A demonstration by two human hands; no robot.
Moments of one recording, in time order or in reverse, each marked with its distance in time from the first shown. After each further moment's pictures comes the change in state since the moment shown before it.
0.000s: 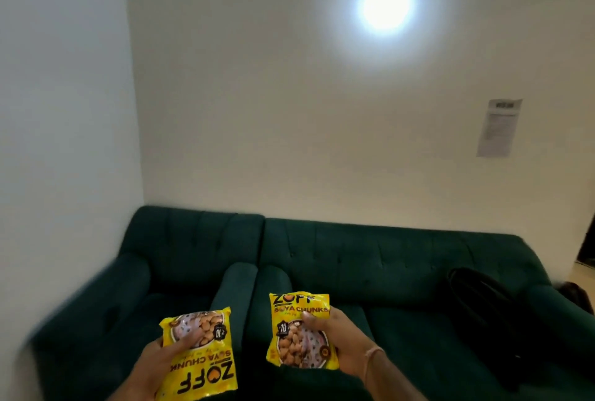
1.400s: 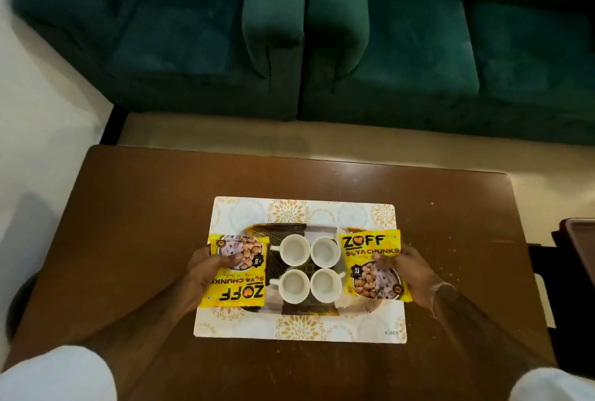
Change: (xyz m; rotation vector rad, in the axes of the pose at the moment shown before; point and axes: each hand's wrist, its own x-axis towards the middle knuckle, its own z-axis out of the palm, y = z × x) left_hand 0.071 -0.489 -0.171 0.313 0.085 -0.634; right_hand 0.029 0.535 -0.035 -0.143 0.402 0.652
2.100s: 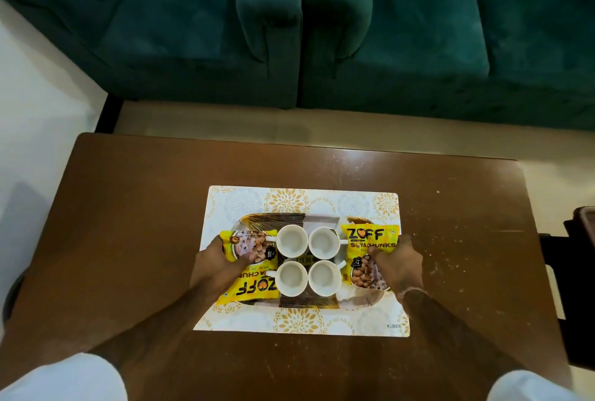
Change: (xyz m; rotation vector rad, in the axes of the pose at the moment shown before) left_hand 0.005 -0.025 0.033 0.557 0.230 0.362; right_hand 0.011 0.018 0.030 -0.433 0.448 -0.077
